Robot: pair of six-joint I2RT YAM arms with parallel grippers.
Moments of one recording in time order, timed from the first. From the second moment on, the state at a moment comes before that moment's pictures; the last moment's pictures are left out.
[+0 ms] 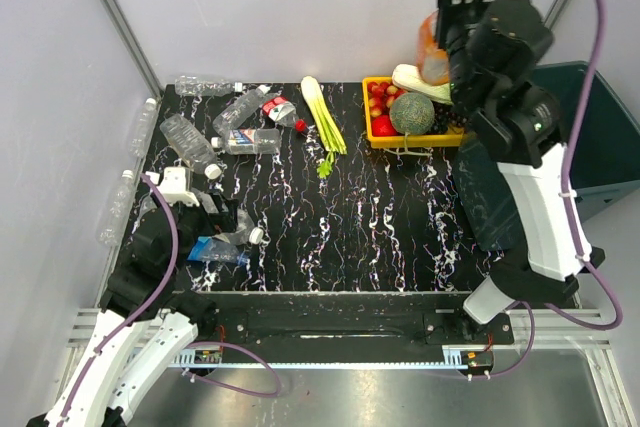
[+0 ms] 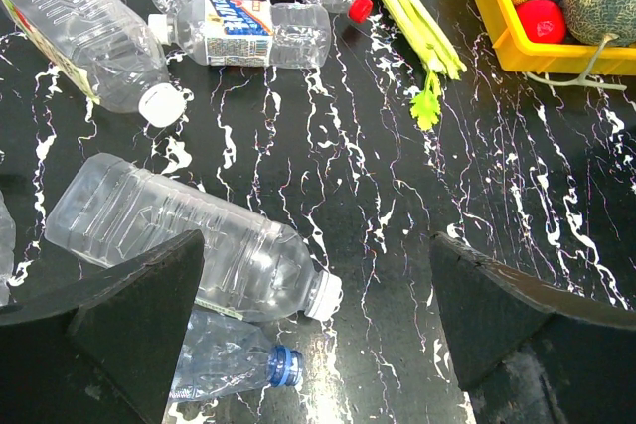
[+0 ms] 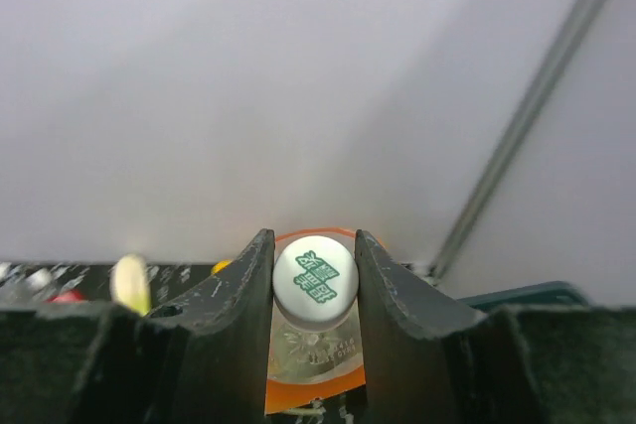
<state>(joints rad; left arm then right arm) -0.43 0.40 0.73 -0.61 -0.24 -0.30 0.70 1.62 2.44 -0.65 0.74 -0.23</state>
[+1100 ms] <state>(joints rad) -0.43 0.47 0.73 -0.63 -0.25 -0.31 0.23 1.16 1.51 -0.49 0.99 -0.28</state>
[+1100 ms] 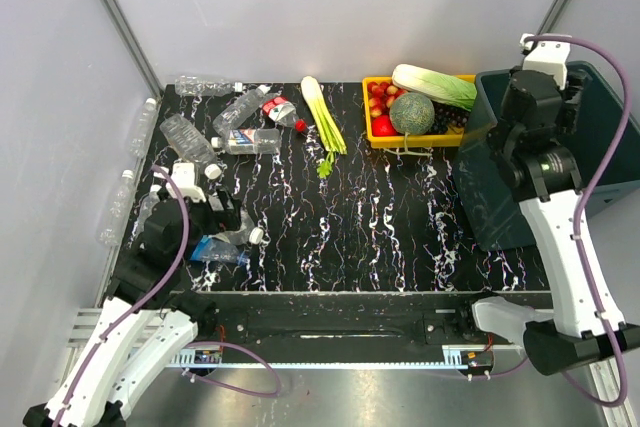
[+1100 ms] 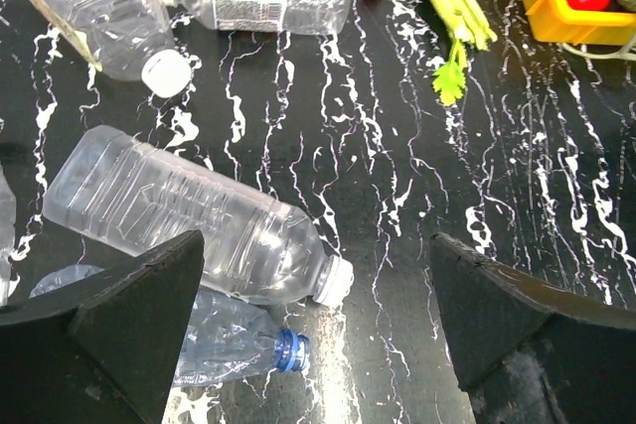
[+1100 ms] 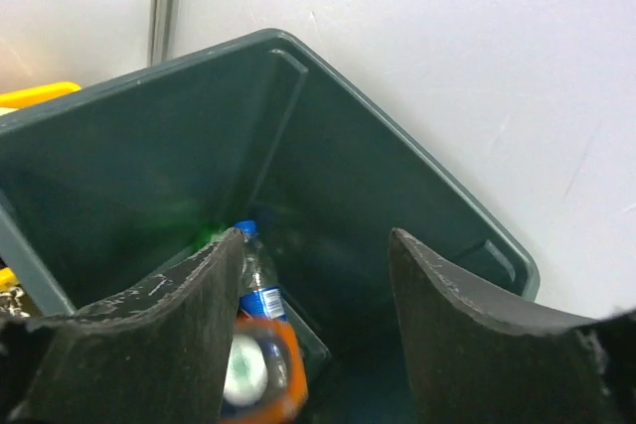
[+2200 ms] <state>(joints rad) -0.27 1.22 0.97 -0.95 -0.46 -0.96 0.23 0.89 1.39 -0.64 -0.08 0.20</state>
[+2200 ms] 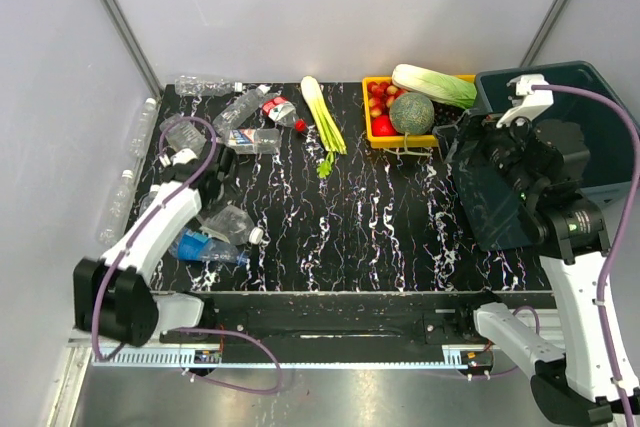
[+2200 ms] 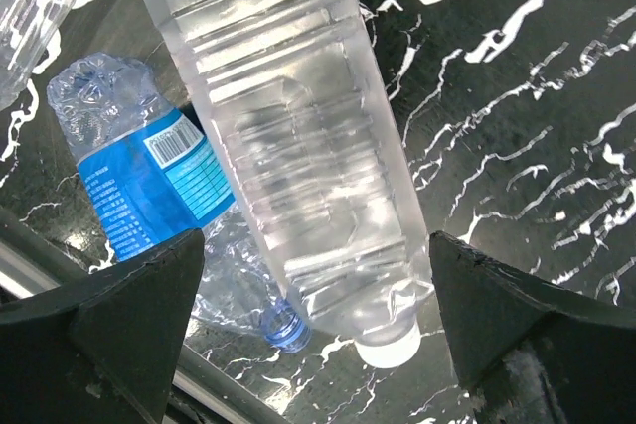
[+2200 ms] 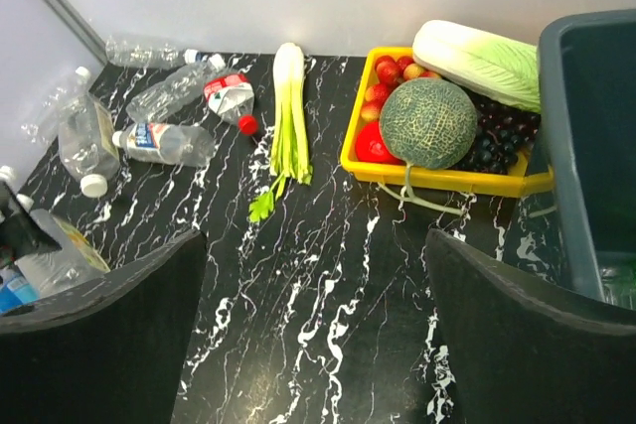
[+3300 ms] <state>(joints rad) -0.23 1.42 0.95 -0.88 -0.44 -1.07 0.23 0.82 1.33 -0.61 -0.19 0.23</state>
